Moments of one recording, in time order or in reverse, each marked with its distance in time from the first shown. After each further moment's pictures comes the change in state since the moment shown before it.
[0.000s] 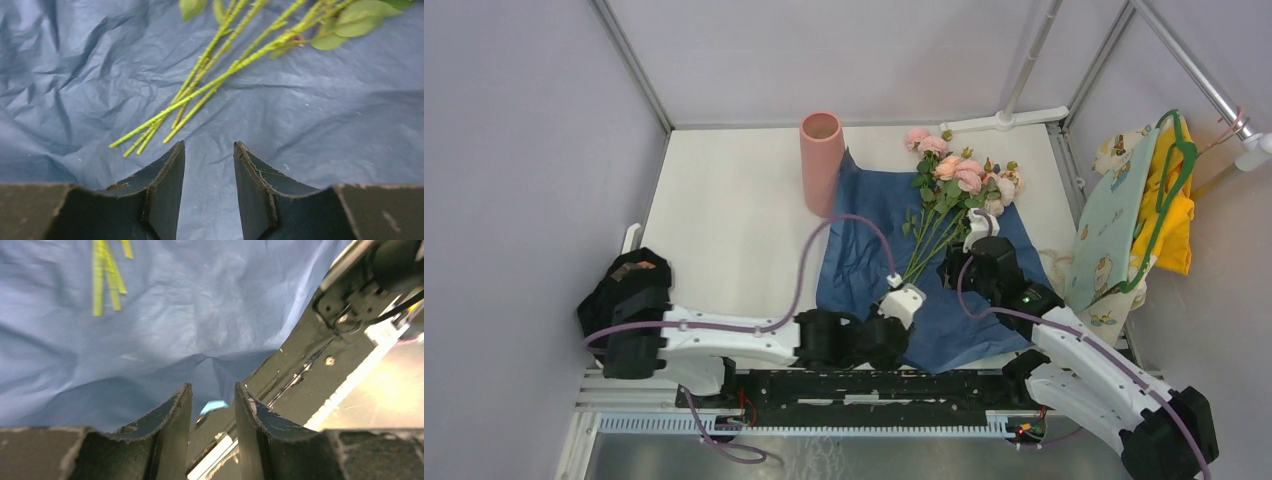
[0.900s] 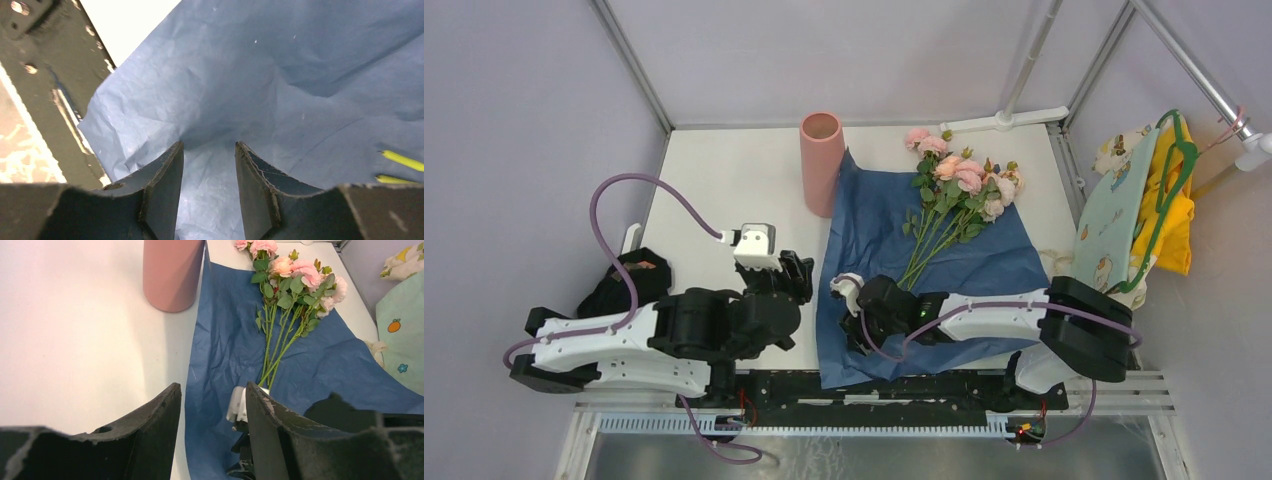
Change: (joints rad) left arm -0.015 -0.611 0.109 -0.557 -0.799 -0.340; right arm 0.623 0.637 0.176 0.301 -0.299 -0.105
